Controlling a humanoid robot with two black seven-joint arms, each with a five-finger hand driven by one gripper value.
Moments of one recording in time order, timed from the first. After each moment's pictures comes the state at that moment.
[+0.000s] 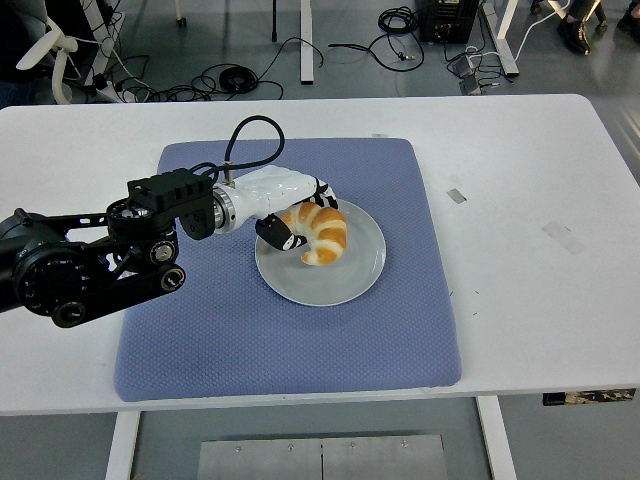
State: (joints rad) left arm -1.12 0.36 -0.12 -1.29 1.45 0.04 0.18; right arm -0.08 0.00 0.06 0.15 -0.11 -0.06 0.21
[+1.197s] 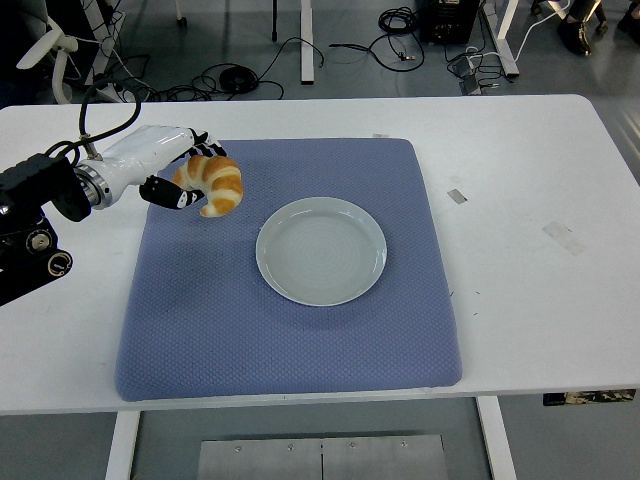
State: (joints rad) left arm -0.99 0.66 -0.19 -1.31 1.44 0.25 0.04; right arm -0.08 0.00 0.06 0.15 -0.11 -0.06 0.21
